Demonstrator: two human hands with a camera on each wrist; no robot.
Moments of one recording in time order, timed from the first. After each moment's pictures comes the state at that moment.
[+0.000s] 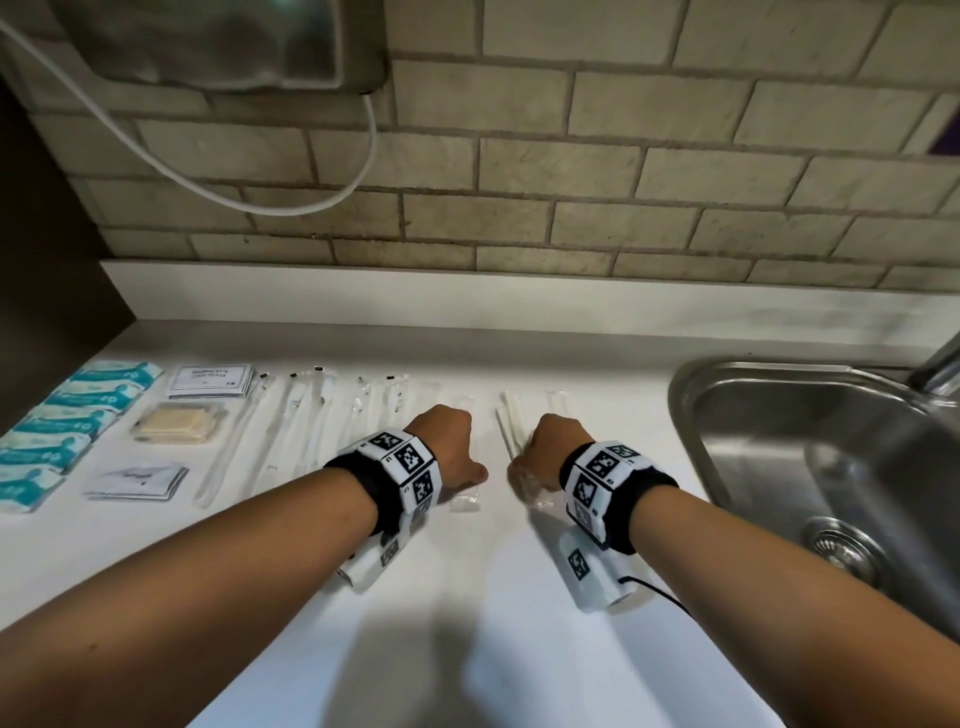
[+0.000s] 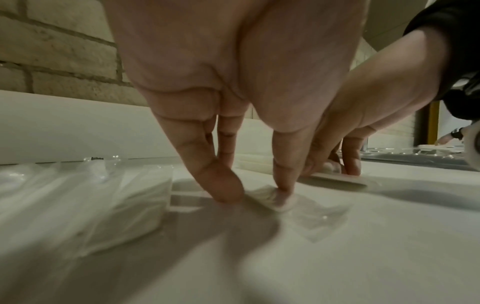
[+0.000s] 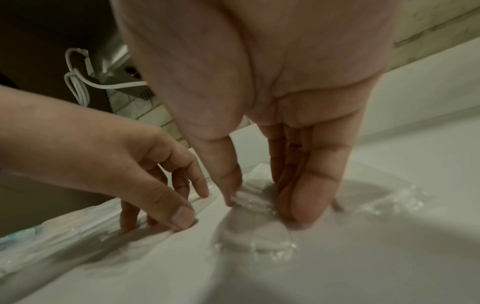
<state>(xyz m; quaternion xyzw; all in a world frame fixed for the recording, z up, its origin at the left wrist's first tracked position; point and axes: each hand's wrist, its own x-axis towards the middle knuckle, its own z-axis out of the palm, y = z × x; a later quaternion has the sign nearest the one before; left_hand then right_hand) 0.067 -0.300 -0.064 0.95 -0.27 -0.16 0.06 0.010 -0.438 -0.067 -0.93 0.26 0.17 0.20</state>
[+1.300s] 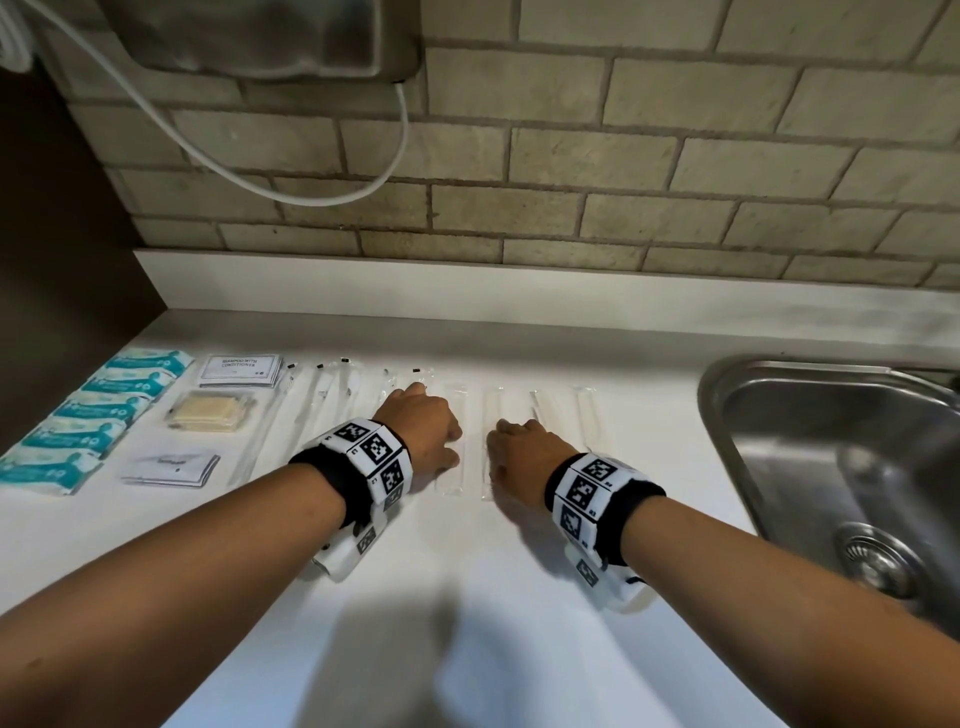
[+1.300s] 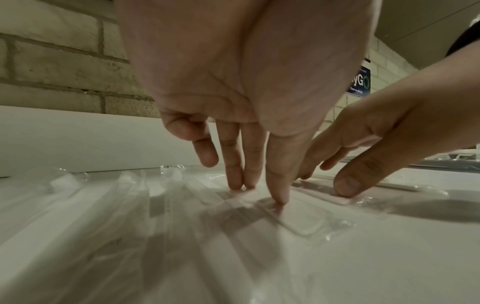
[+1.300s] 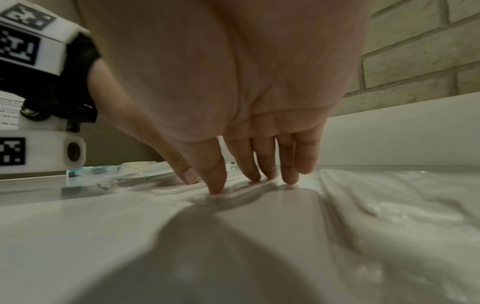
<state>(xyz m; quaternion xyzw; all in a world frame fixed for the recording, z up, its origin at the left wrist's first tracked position) 0.095 -0.247 -0.075 0.95 -0.27 -0.12 0.06 0.010 -0.394 -0.078 -0.99 -0.01 0.11 0.06</state>
